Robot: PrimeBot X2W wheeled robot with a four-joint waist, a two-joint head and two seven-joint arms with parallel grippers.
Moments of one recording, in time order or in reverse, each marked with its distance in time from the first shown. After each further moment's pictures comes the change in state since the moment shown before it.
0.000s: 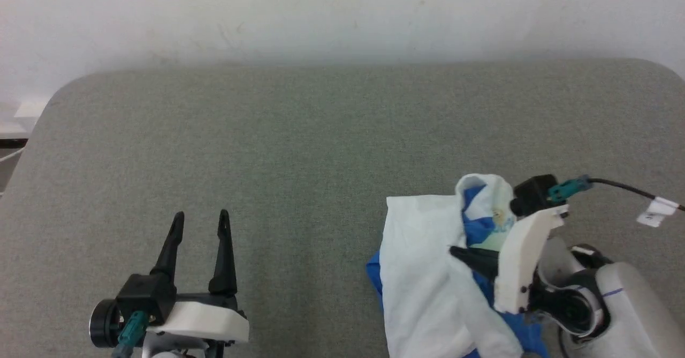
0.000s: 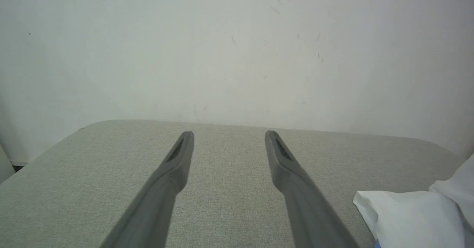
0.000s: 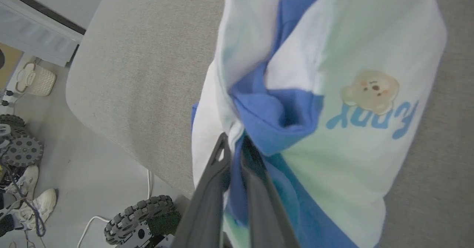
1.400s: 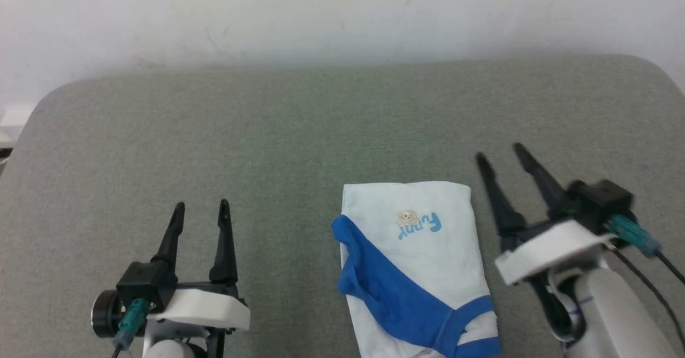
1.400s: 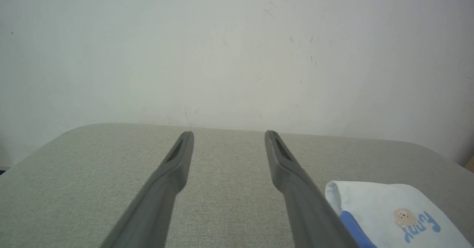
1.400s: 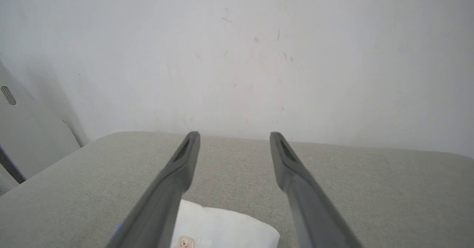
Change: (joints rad) left arm -0.052 0.000 -0.012 0.043 -0.019 0.013 0.000; right arm -0.031 0.087 0.001 0.104 -0.388 0.000 -0.973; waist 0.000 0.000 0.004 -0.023
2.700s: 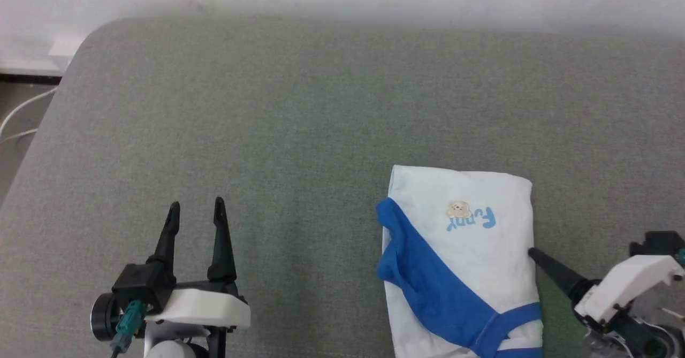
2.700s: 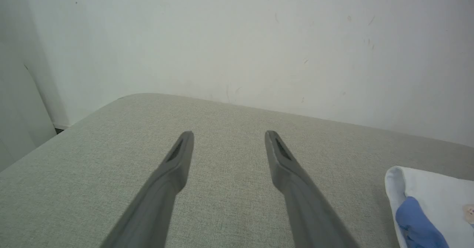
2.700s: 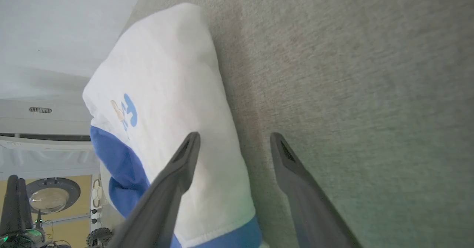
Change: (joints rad) left arm 0.015 0.000 -0.003 -0.031 -0.030 0.045 0.000; right arm 0.189 -0.034 -0.370 0.052 0.620 0.000 0.751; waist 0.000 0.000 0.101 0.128
